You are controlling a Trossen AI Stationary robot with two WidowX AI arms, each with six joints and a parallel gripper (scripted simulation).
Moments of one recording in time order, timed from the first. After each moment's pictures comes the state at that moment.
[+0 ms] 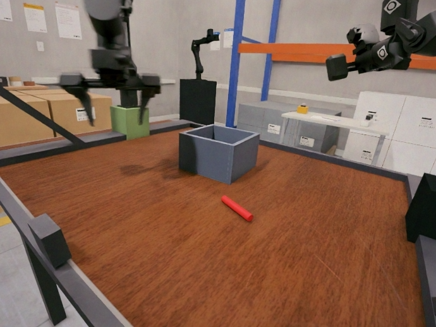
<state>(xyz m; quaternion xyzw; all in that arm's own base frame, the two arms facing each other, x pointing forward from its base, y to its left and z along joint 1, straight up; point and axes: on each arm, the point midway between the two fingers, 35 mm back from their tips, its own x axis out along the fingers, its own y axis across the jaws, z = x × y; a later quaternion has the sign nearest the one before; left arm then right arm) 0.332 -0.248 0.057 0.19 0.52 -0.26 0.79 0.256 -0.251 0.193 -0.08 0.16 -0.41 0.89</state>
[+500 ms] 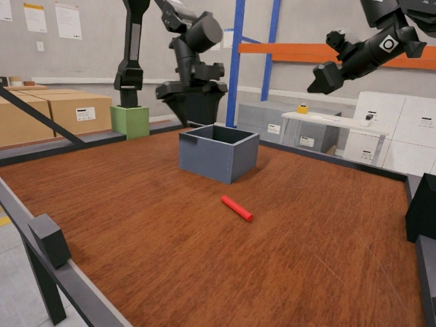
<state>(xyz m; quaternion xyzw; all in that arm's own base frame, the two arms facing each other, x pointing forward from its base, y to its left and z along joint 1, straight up) 0.401 -0.071 0.047 0.05 0.57 -0.06 0.82 0.276 -0.110 0.152 -0.11 0.30 -0.21 0.93</state>
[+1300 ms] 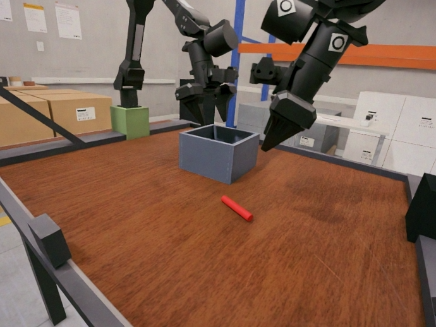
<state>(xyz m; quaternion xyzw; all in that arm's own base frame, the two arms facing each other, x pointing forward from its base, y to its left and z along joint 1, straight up) 0.404 -0.021 0.043 0.01 0.57 -0.01 0.82 0.304 0.126 0.064 -0.14 0.53 0.16 0.82</state>
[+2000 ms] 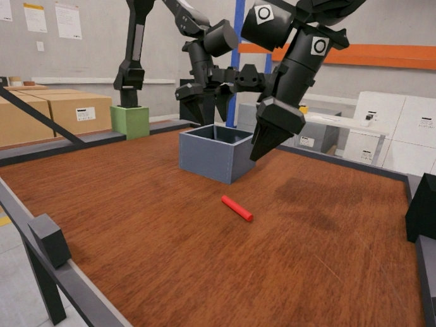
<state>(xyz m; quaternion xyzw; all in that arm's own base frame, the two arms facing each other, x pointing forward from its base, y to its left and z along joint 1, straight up) 0.404 -0.021 0.043 0.01 0.57 -0.01 0.82 0.312 0.153 0.052 -0.14 0.55 0.20 0.80</state>
